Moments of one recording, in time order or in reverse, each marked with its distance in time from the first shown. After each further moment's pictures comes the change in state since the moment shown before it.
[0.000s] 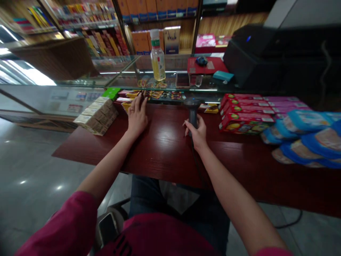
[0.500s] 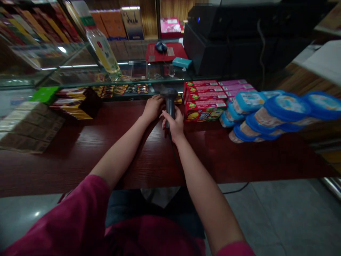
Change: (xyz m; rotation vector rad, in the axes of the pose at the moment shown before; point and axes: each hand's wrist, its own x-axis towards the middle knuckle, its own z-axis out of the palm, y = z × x) left_hand 0.078 0.183 0.138 -0.284 -0.330 0.338; right_hand 0.027 0.001 -0.056 0.014 0.079 0.034
